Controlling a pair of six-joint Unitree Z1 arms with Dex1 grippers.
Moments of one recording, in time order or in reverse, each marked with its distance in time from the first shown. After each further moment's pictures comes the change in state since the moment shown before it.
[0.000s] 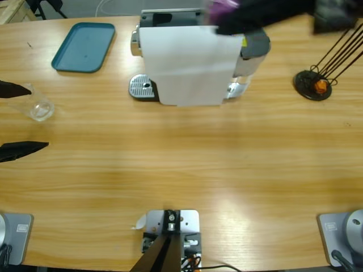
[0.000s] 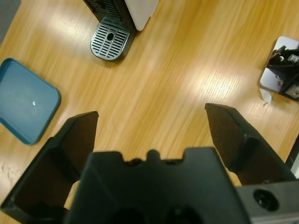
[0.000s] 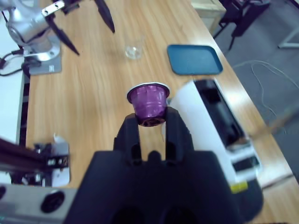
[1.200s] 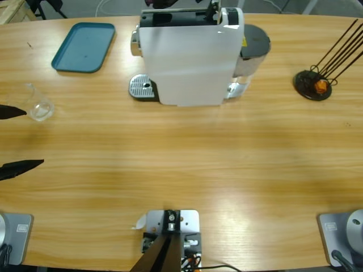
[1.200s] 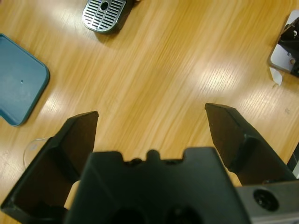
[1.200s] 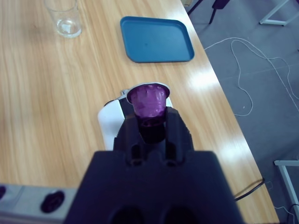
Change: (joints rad) arm 0 -0.001 -0.081 0.139 -0.035 0.029 -0.023; arm 1 -0.051 0.426 -0.314 -0.006 -0.148 -0.107
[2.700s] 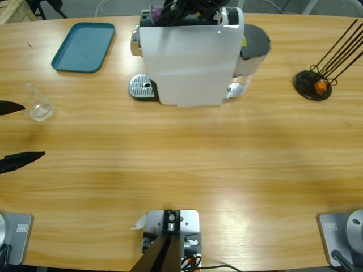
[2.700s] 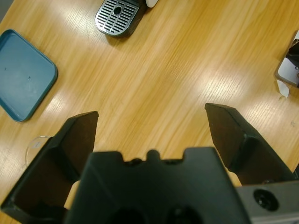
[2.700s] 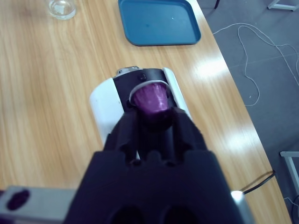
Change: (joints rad) arm 0 0.035 -0.018 0.036 -0.064 0.000 -0.027; arm 1 -0.014 0.026 0.042 -0.010 -0.010 0.003
